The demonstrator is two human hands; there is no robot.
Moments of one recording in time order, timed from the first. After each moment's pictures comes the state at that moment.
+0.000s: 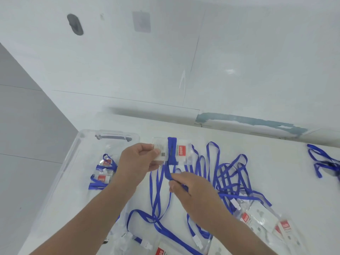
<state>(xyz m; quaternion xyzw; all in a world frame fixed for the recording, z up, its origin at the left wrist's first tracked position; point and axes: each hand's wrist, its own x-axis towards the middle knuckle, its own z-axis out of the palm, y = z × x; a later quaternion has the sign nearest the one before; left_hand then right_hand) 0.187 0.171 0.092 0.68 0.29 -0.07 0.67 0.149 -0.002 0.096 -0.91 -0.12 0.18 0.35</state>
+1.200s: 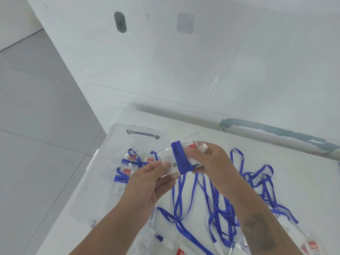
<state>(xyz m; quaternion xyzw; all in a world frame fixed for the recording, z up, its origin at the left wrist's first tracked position) 0.129 0.207 0.103 0.42 0.35 -0.11 0.83 0.208 0.053 0.111 -0.74 -0.01 0.24 0.63</state>
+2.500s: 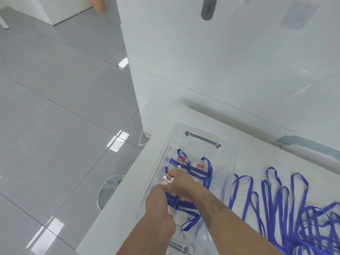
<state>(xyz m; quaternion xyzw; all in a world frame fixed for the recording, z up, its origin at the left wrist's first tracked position) 0.114 0.305 0.068 0.23 0.68 -0.05 0.70 0.195 0.262 -0.024 -0.84 -0.14 0.49 0.20</state>
